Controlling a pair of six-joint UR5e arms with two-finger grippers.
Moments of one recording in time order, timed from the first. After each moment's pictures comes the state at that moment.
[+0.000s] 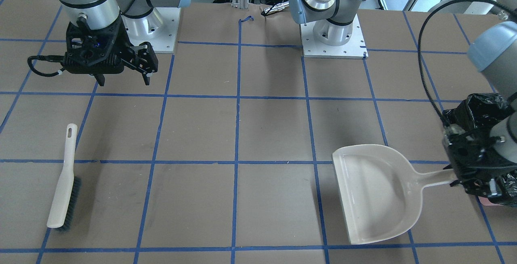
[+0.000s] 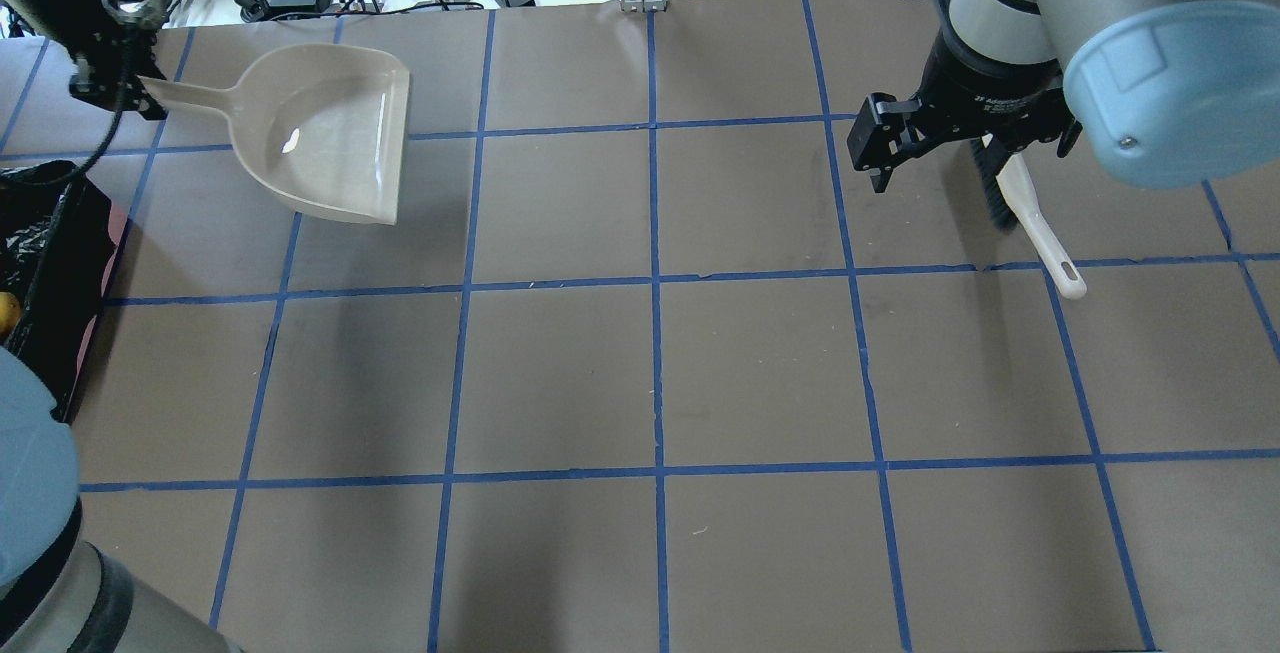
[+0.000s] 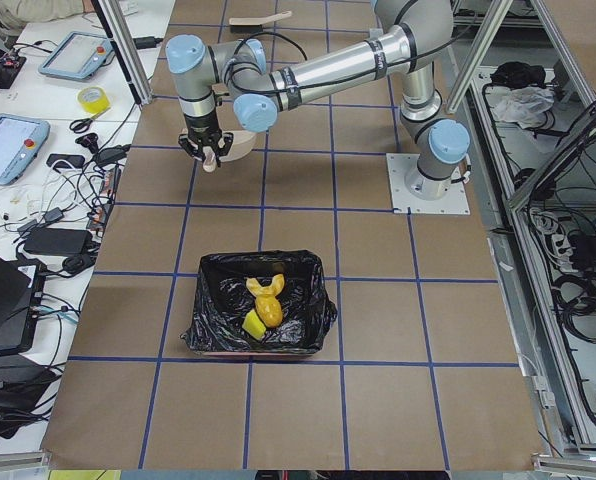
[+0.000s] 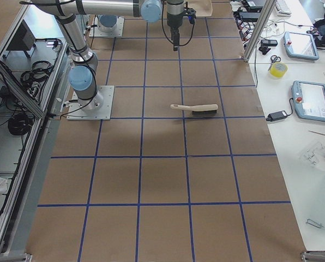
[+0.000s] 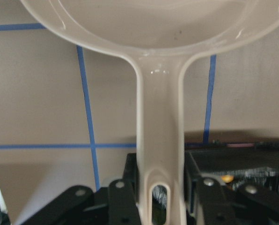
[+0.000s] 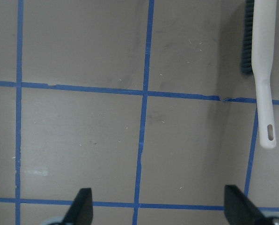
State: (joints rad) left arm -1.28 -2.02 -1.31 -1.37 1.67 1.76; right arm 1.61 -1.59 1.65 -1.67 -1.63 -0.04
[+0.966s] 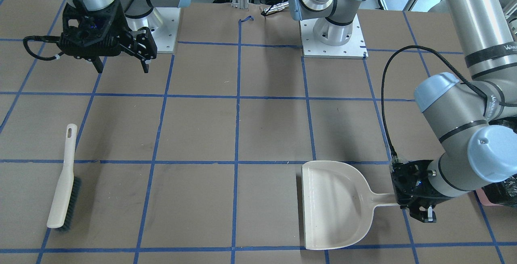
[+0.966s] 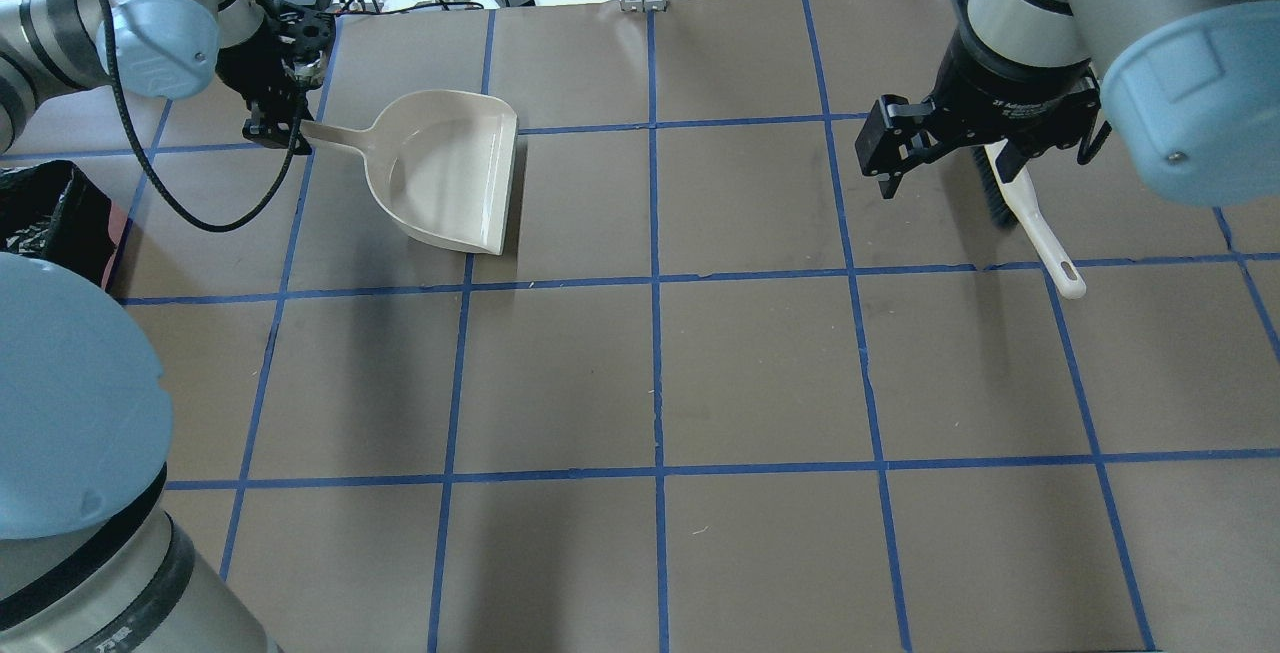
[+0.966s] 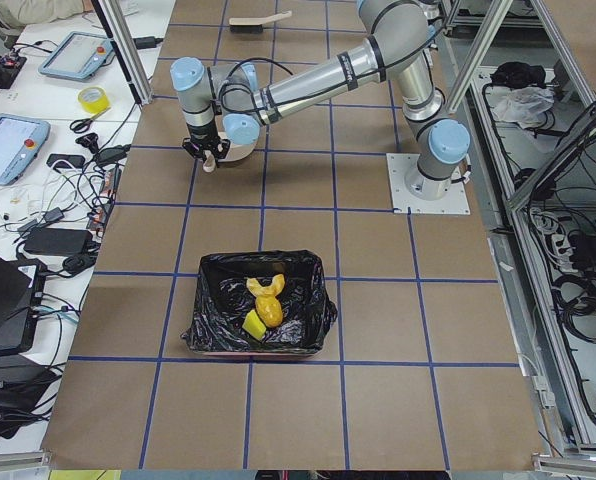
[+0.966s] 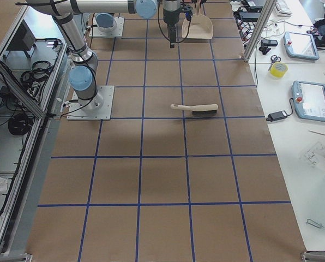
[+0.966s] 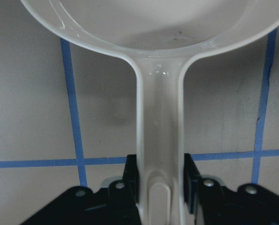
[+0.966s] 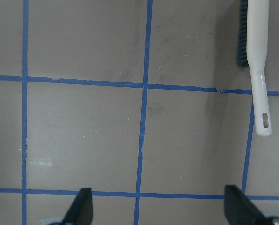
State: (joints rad) left arm -1.35 -2.12 -1.37 -1.23 1.62 1.82; right arm 1.61 -1.64 1.65 -1.64 -1.62 -0.03
